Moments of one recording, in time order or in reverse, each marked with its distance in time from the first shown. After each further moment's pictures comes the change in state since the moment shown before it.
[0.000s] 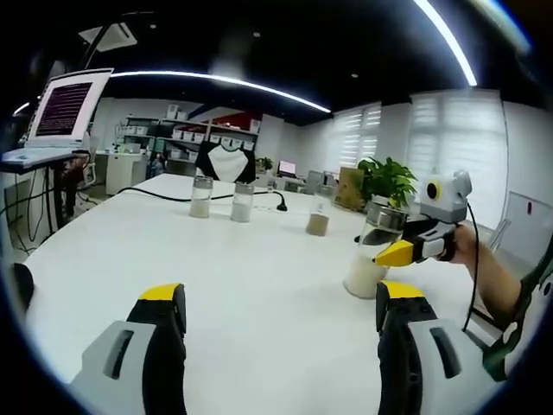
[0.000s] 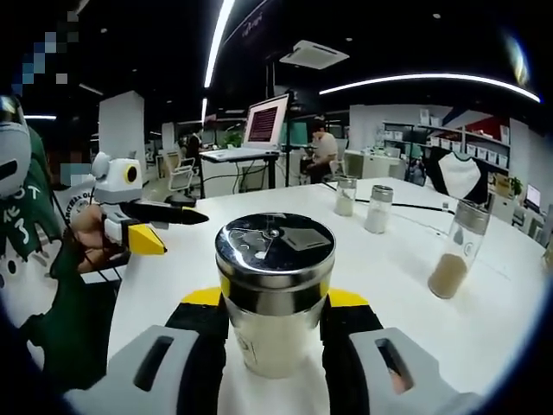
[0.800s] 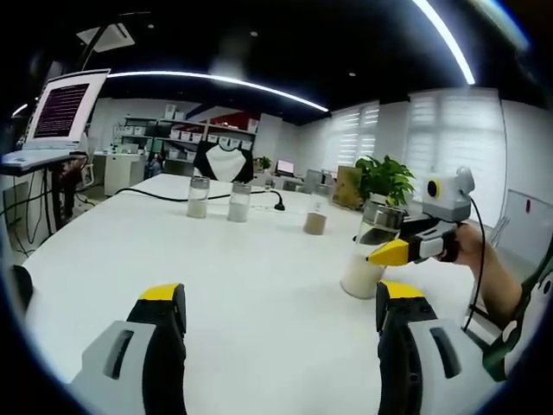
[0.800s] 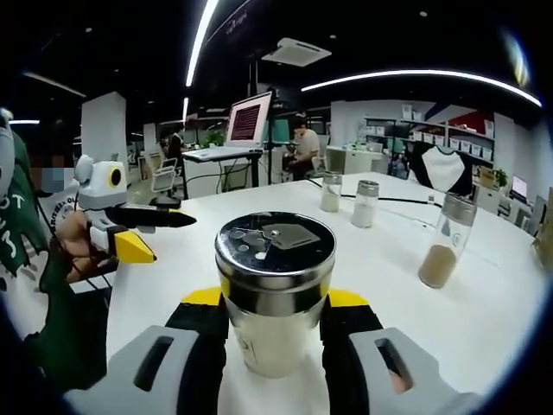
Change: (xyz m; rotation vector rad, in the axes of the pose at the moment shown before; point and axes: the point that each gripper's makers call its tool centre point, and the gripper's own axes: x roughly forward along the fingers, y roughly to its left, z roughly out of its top) left arm 0.001 -0.004 -0.001 0.009 0.006 -0.006; right arm -0.001 -0.006 -0.001 0.040 0.014 -0.107
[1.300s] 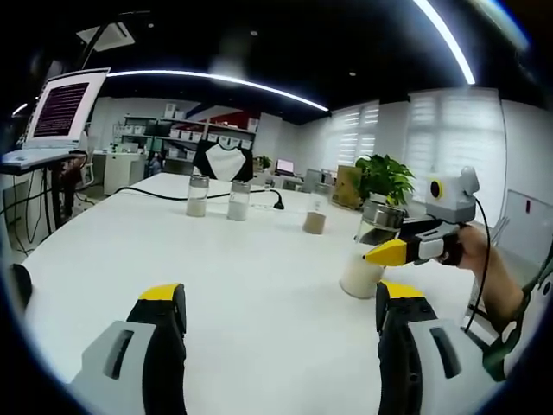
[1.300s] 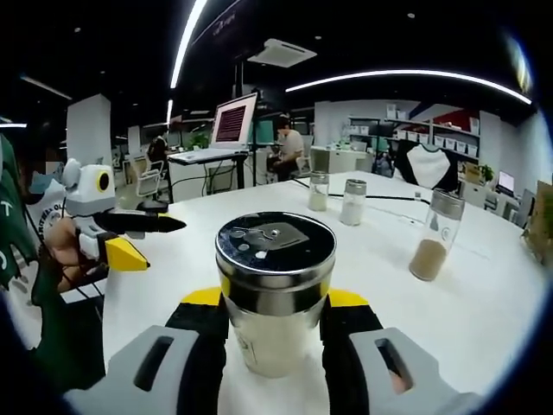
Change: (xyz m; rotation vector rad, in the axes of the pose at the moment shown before) left arm 0.001 0.000 -0.001 -0.003 0.005 -0.002; right arm 0.001 -0.001 0.000 0.023 -0.003 -0.075
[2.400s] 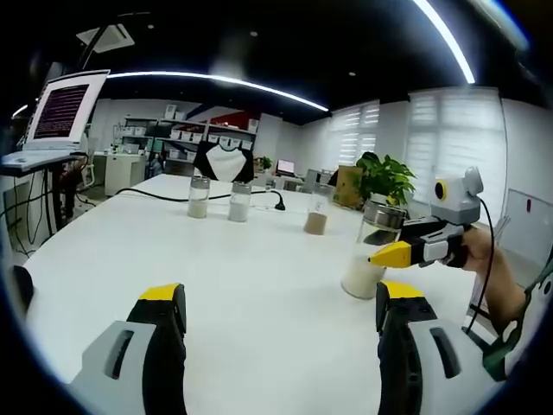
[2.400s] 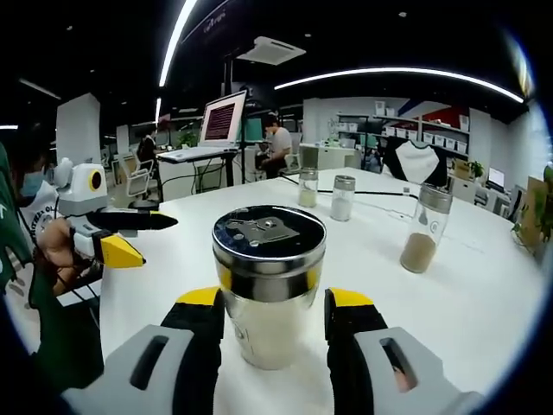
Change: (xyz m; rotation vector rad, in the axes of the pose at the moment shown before) left arm -0.001 0.002 0.001 0.005 -0.001 0.007; right arm -0.010 -0.002 -0.004 0.034 0.004 -0.046
